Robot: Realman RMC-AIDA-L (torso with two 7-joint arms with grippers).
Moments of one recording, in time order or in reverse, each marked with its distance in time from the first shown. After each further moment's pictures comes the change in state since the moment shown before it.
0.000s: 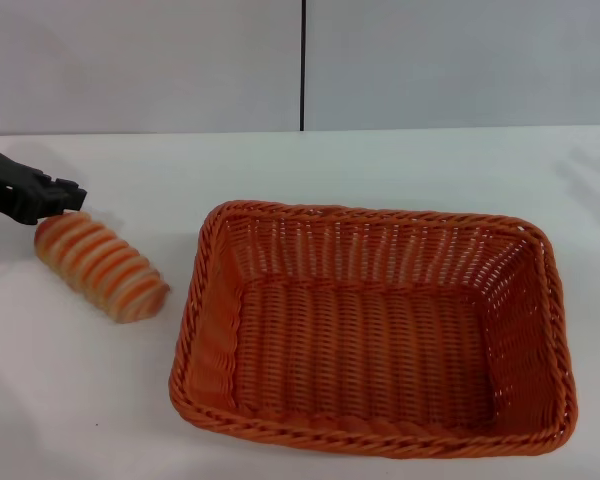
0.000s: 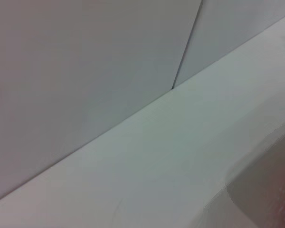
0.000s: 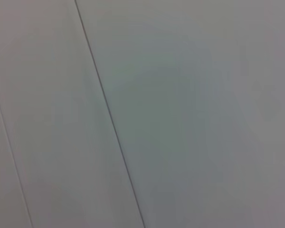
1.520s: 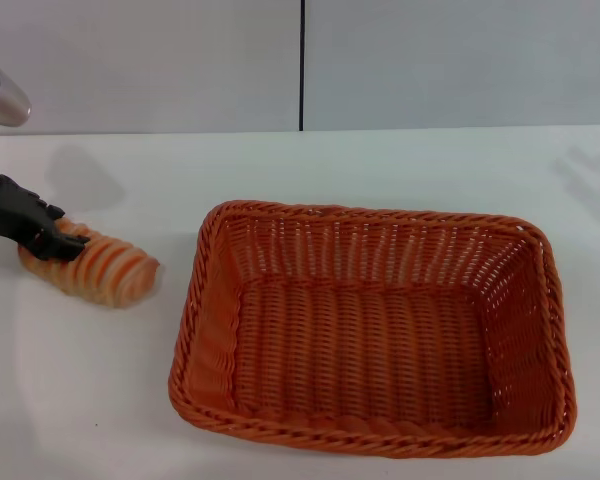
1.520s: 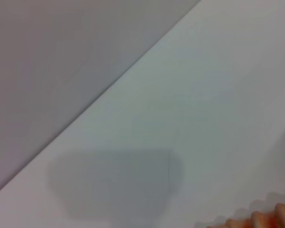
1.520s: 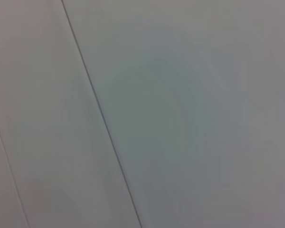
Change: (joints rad) left arm 0.038 -0.021 0.391 -0.046 0.196 -0.335 -0.106; right arm 0.032 -0.025 0.000 0.109 -0.003 0.015 -0.032
